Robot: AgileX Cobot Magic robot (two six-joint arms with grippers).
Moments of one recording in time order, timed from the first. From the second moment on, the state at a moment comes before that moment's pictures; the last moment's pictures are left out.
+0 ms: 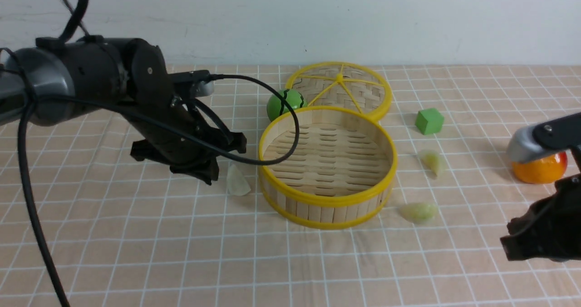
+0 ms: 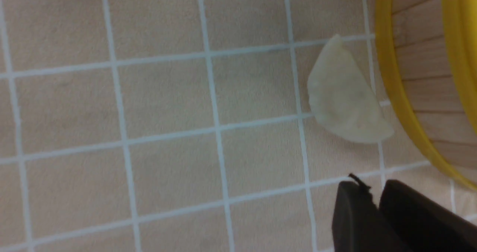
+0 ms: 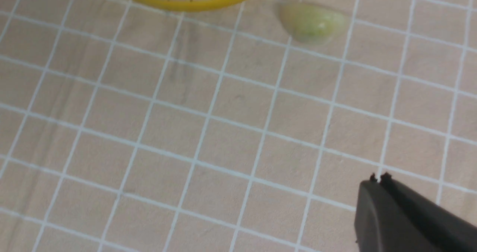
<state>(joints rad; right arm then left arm) 0.32 1.11 -0.79 0.06 0.71 0.00 -0.31 1.87 -1.40 -0.16 0.71 -0.19</state>
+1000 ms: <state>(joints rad) 0.32 1.11 -0.79 0.14 0.67 -0.05 -0.32 2.08 -1.60 -0.14 0.74 -0.12</state>
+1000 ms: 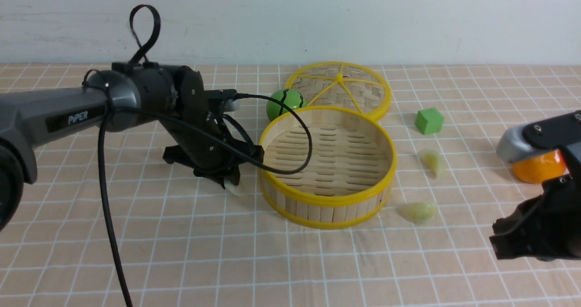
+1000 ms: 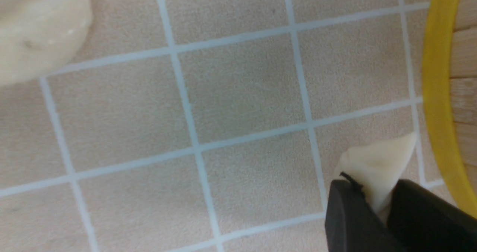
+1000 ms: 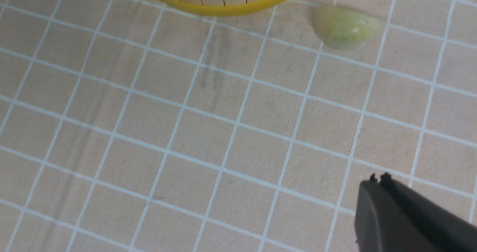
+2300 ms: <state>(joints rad) 0.32 1.11 -0.79 0.15 0.64 -0.05 -0.35 2.15 -1.96 0.34 0.92 -0.23</state>
